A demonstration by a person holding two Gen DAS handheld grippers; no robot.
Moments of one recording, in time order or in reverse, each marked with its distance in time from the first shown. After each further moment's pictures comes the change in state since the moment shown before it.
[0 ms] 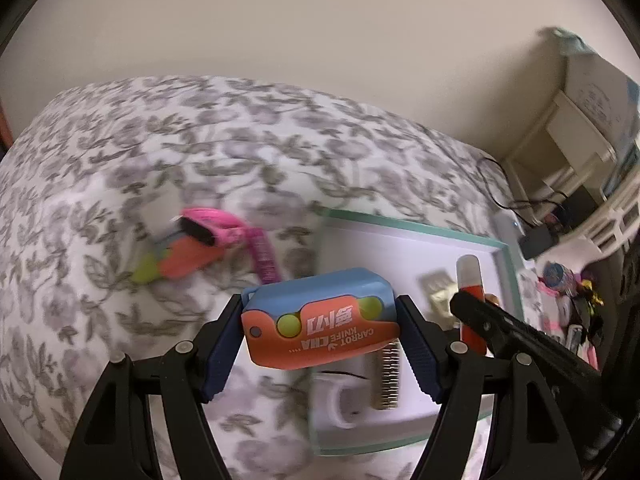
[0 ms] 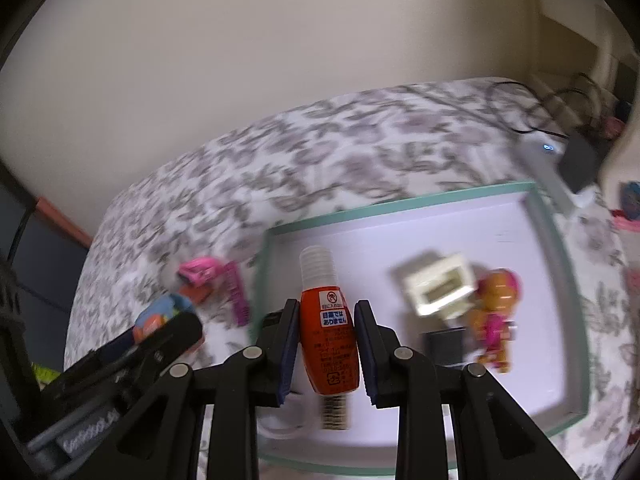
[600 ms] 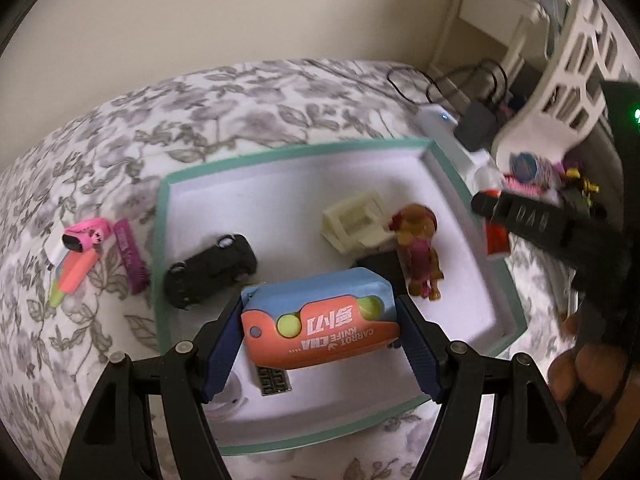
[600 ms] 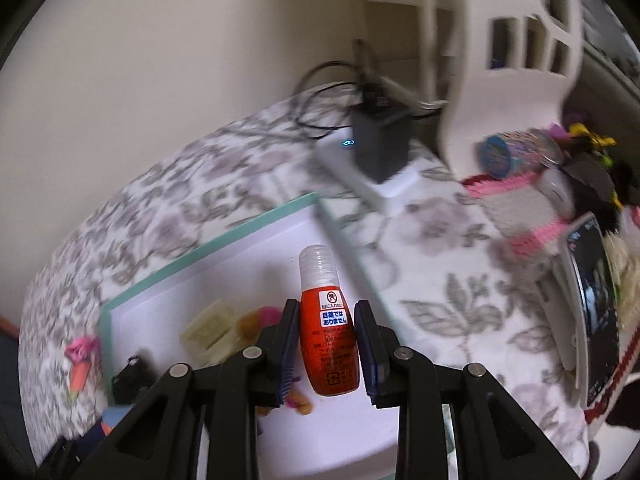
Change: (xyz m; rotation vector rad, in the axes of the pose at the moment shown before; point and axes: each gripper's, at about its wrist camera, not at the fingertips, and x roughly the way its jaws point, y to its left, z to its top) left arm 0.045 -0.114 -0.051 0.326 0.097 -0.025; right arm -0.016 -0.128 0.002 0.265 -0.122 -0.318
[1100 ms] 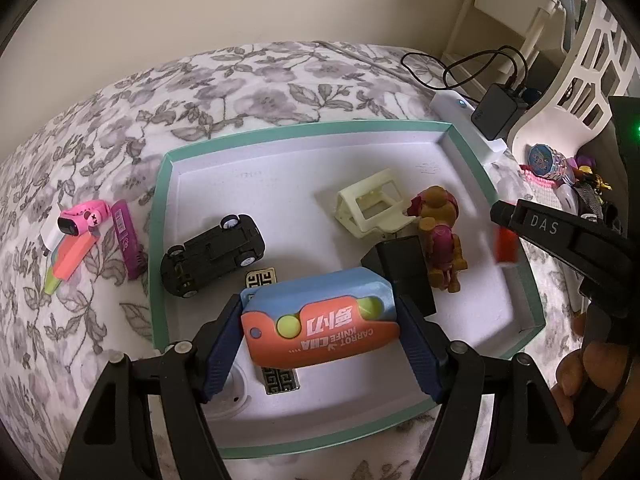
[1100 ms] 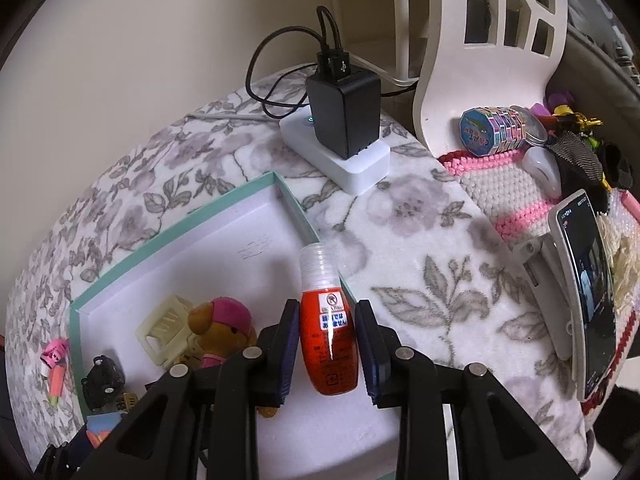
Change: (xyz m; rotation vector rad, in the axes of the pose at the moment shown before) left arm 0.018 0.008 -0.011 -0.028 0.037 0.019; right arm 0.018 -0.005 -0.006 -0.009 0.050 -0.065
